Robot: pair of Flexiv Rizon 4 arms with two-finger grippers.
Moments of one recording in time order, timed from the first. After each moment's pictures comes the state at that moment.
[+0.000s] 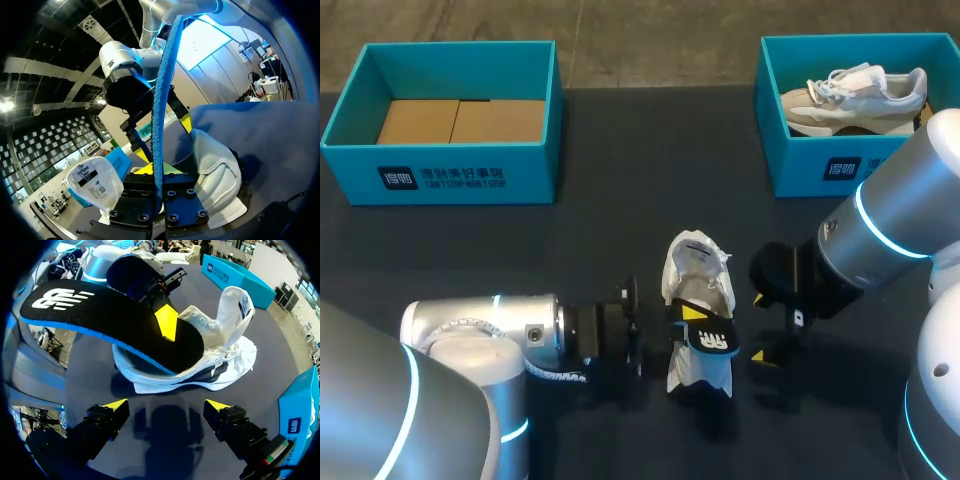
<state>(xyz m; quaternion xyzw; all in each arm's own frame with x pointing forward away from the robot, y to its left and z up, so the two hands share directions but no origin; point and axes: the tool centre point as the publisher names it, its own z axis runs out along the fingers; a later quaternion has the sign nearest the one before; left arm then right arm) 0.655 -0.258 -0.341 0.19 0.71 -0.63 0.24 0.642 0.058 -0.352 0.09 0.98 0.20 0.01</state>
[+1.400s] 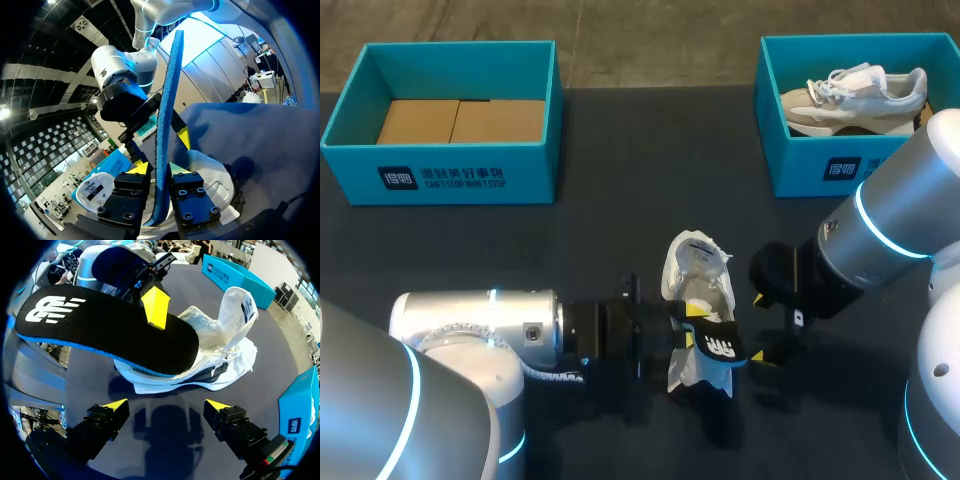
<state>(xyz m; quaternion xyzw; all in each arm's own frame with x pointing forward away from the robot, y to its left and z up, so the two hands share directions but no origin) 0.639 -0.258 -0.318 0.22 0.72 -0.61 0.25 0.642 0.058 -0.352 0.09 0.98 0.20 0.01</state>
